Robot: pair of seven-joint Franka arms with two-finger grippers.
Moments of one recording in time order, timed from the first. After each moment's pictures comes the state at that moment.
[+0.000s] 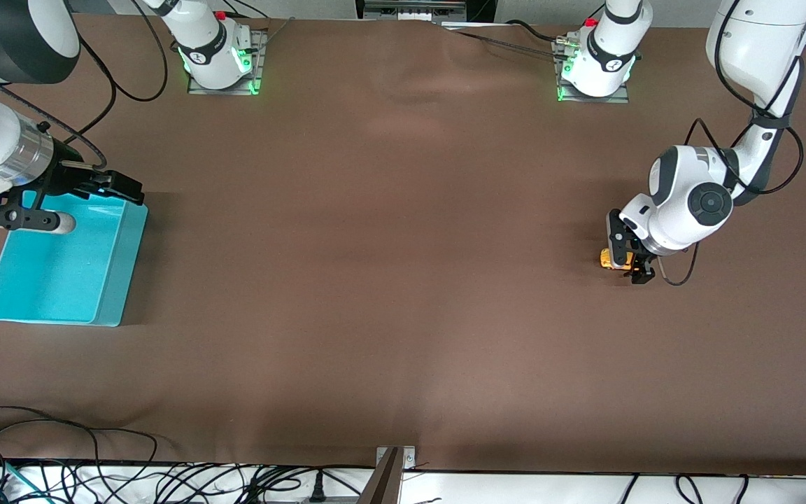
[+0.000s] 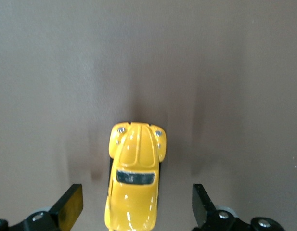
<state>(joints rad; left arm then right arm) 0.02 0.41 -0.01 -2.19 0.12 2.54 1.46 -0.04 0.11 0.14 -1.65 0.01 1.64 0.20</state>
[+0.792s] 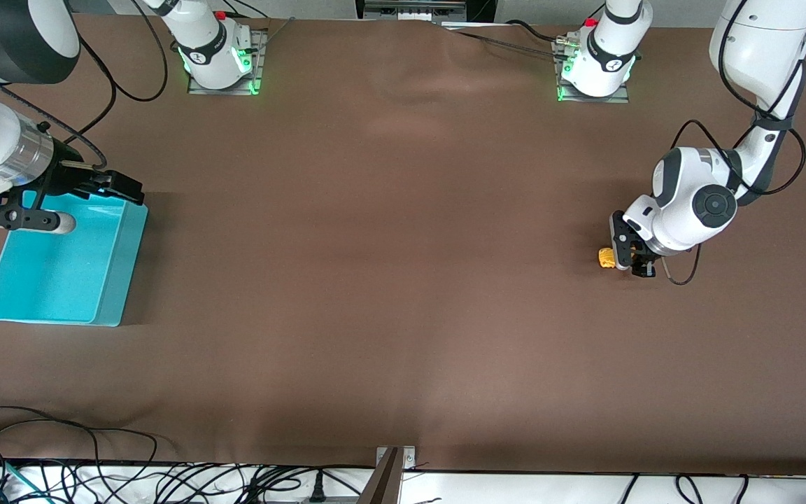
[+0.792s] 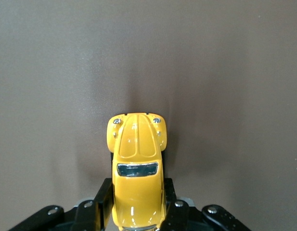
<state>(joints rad) 0.03 0.42 -0.02 -2.19 0.12 2.54 1.43 -0.04 0.11 0.14 -1.65 0.01 1.64 0.20</state>
